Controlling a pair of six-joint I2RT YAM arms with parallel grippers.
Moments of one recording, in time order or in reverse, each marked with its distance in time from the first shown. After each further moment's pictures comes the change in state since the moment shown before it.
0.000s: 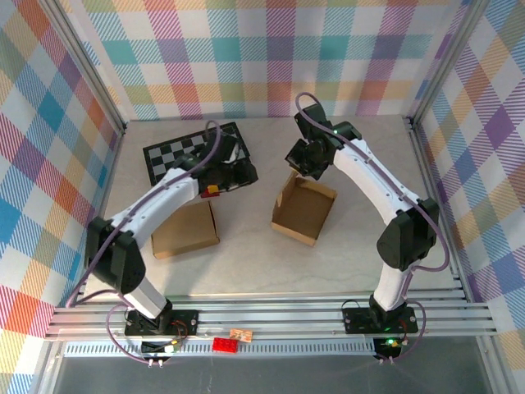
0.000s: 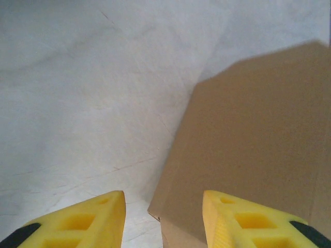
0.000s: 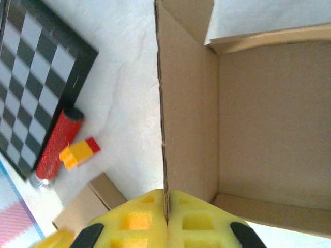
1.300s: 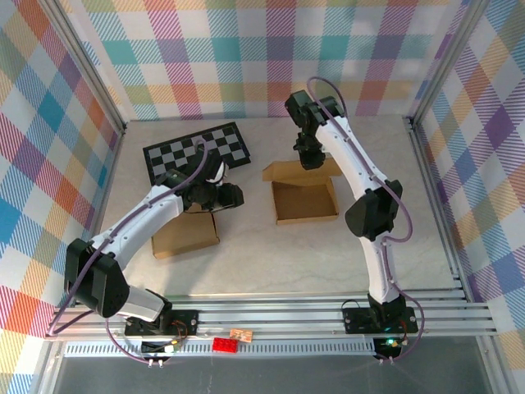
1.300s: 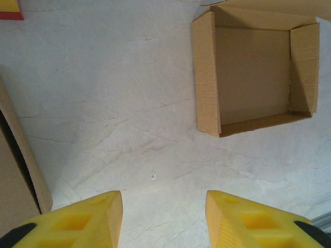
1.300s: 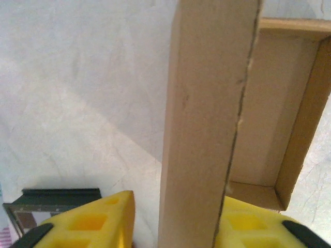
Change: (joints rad) left arm 0.016 -0.144 -0.187 -0.106 0.044 0.090; right arm -0.037 0.393 0.603 -0.444 0.236 0.688
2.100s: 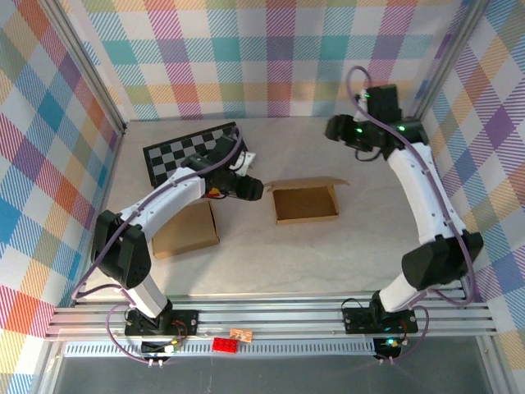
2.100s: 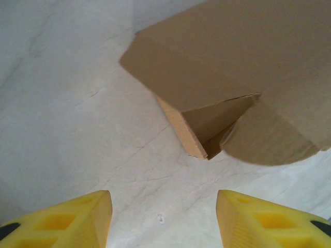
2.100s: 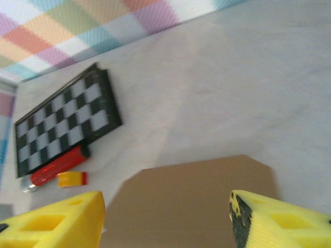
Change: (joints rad) left arm -0.068 0.235 0.209 0.026 0.017 0.415; right arm -0.330 -0.647 -0.725 0.625 -0.387 -1.414
